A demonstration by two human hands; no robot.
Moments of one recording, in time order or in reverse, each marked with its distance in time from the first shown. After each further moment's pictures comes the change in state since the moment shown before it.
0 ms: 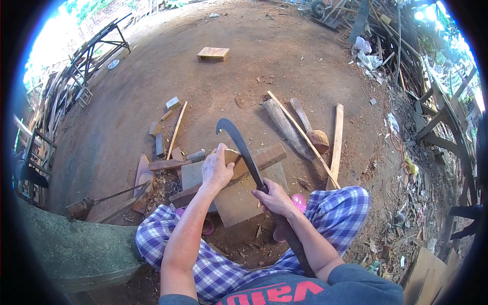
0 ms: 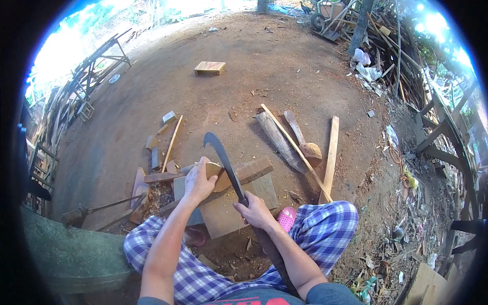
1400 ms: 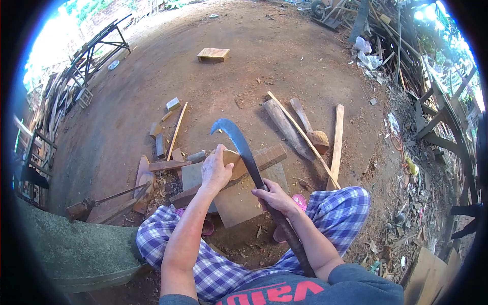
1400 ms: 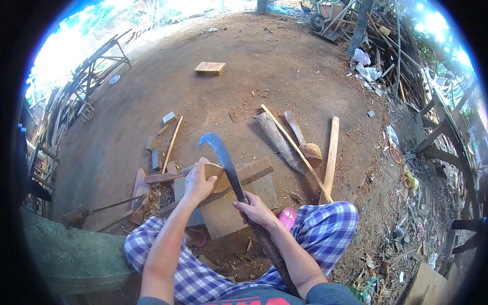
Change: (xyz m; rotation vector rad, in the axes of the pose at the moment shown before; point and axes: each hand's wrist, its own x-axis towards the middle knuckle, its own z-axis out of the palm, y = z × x) left_hand 0.001 0.000 -0.003 -0.027 -0.017 -0.041; right_hand 0.011 0.013 -0.002 0.307 -0.152 0.008
